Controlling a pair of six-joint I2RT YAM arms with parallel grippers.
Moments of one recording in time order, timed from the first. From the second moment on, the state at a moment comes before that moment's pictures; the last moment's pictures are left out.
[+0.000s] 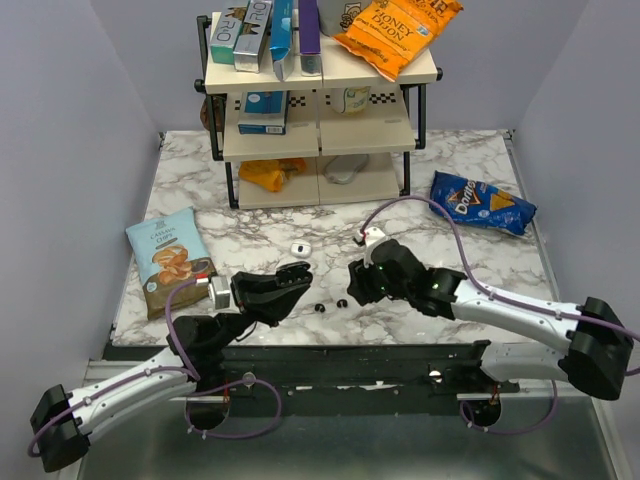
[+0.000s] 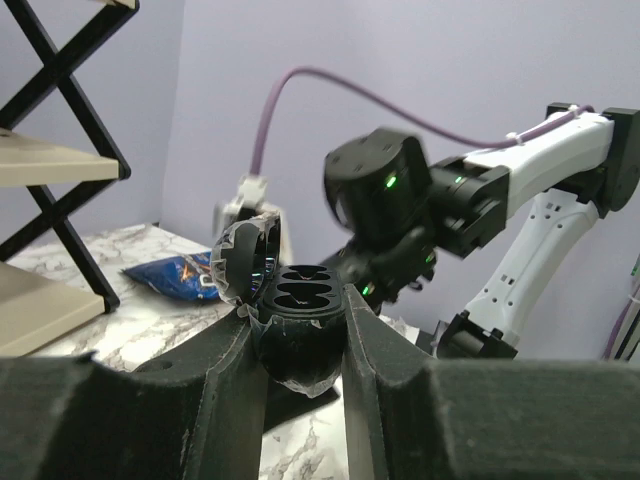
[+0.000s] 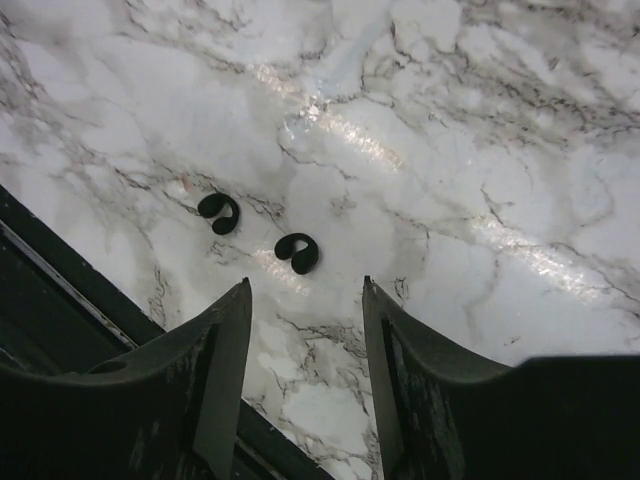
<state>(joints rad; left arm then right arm) -0.96 0.40 0.05 0.92 0.08 -0.33 0.97 1.16 0.72 -0.22 0.13 0.32</state>
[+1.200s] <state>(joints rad) -0.99 0.26 0.05 0.72 0.00 -0.27 0.92 1.54 0.78 -0.13 0.06 0.31</state>
